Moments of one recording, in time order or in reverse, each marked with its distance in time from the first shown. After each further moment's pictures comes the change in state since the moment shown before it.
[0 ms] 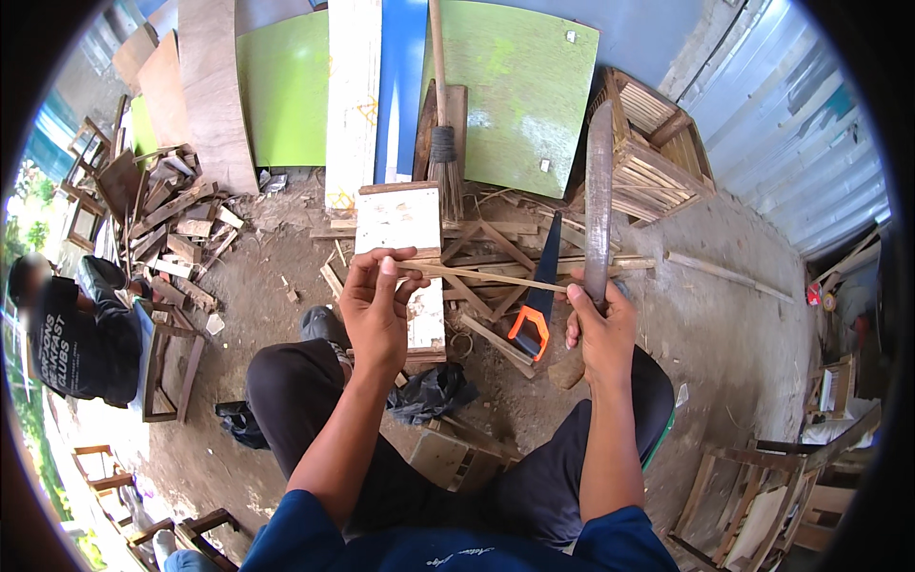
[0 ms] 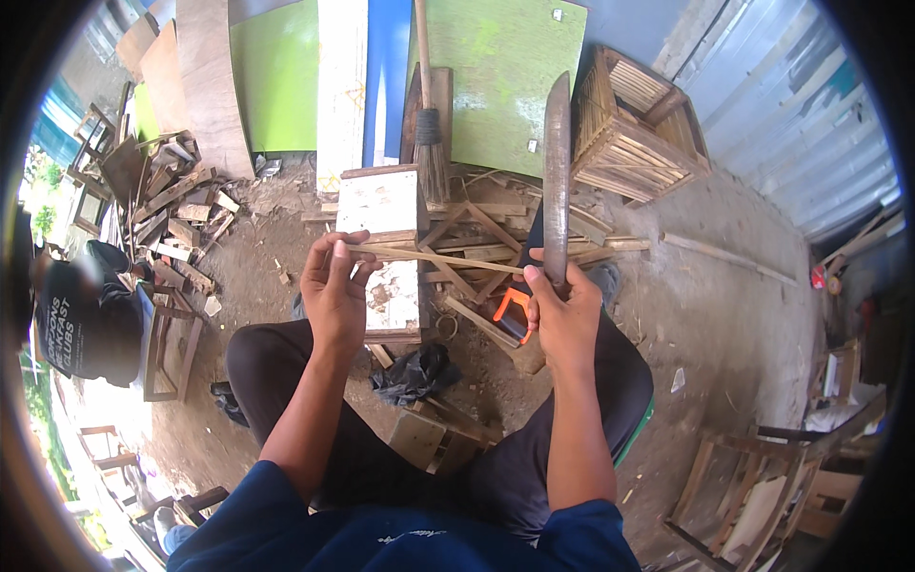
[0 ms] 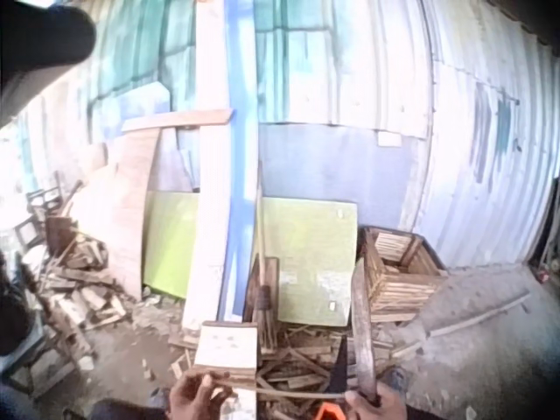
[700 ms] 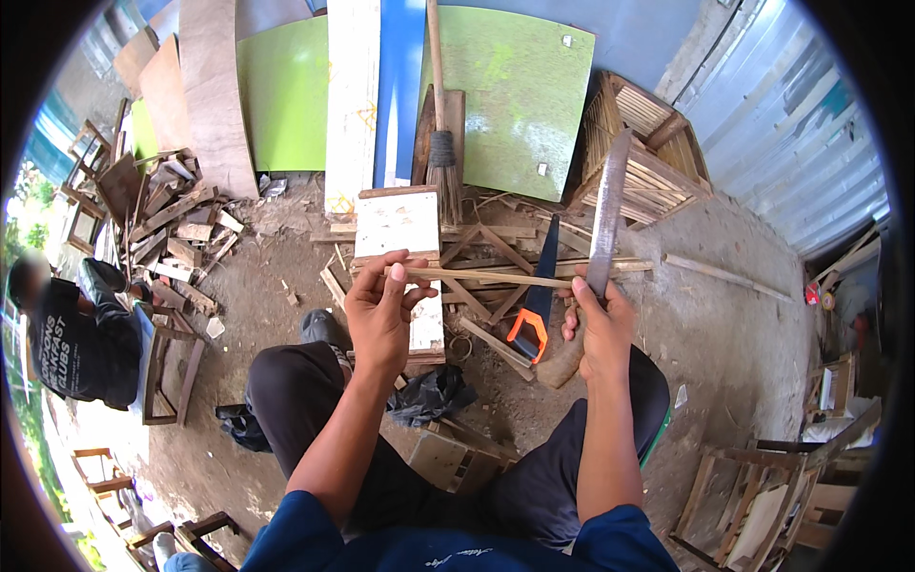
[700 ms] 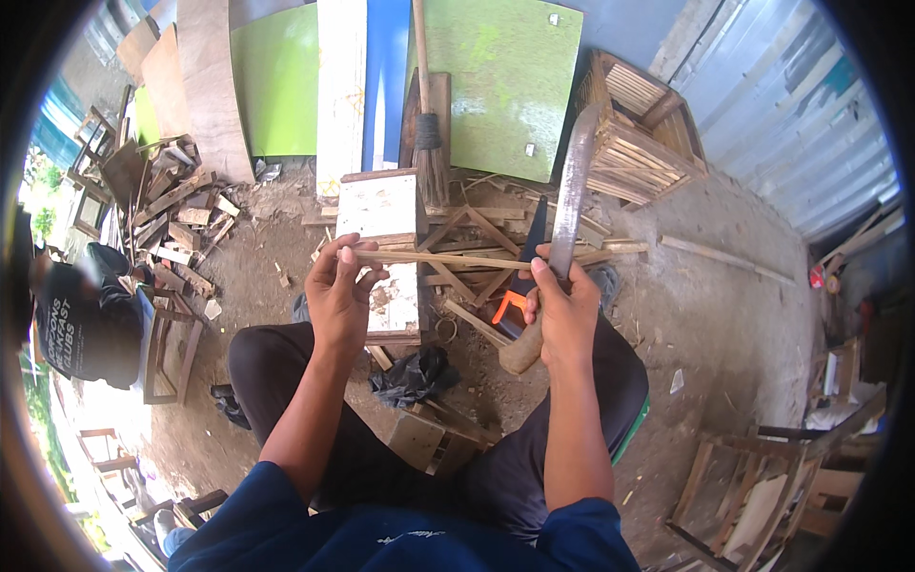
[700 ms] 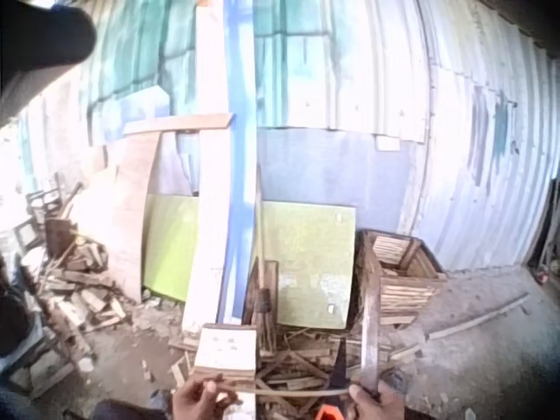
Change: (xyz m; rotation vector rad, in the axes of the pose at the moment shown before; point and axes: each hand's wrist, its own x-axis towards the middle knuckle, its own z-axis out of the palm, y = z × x) left_hand -0.005 0.002 0.002 0.047 -0.046 -0.050; right_hand 0.004 -0.002 0.002 0.118 0.070 0.087
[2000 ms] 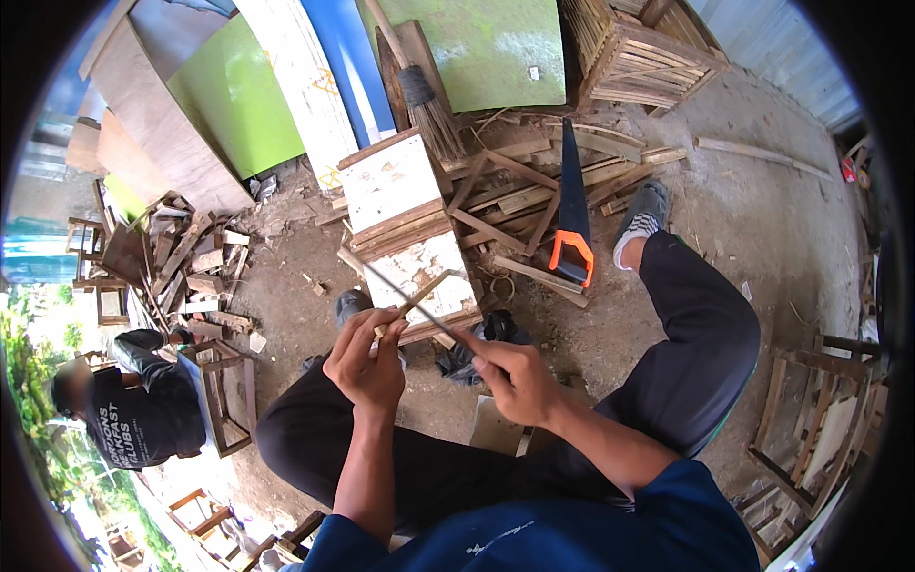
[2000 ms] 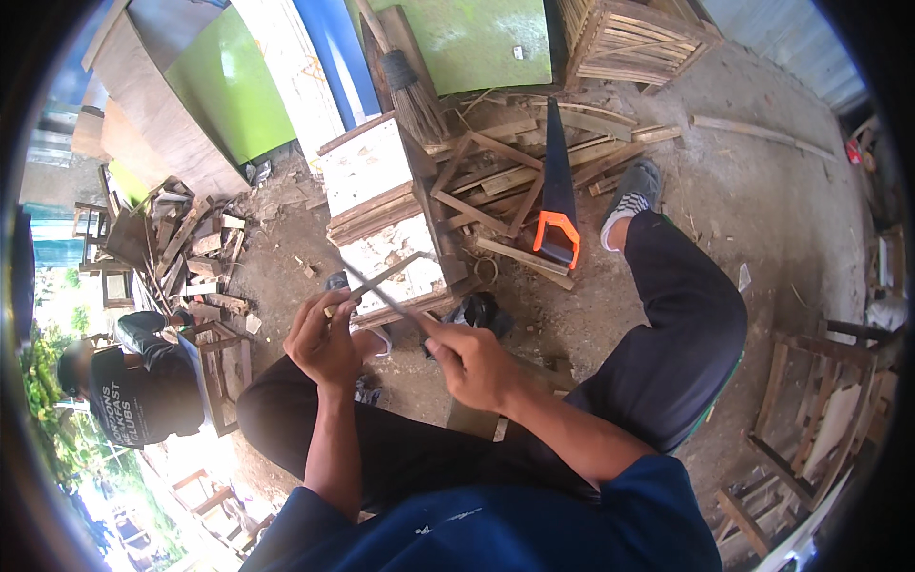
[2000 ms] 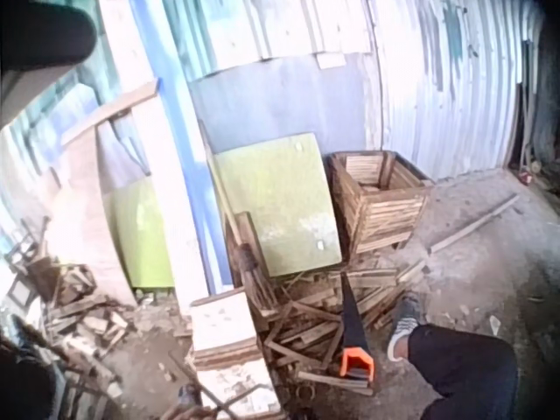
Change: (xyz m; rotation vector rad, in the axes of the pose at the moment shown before) left_hand -0.040 0.022 -0.053 1.225 -0.126 0.477; right_hand -0.099 0.124 0.047 -0.372 -0.583 -0.226
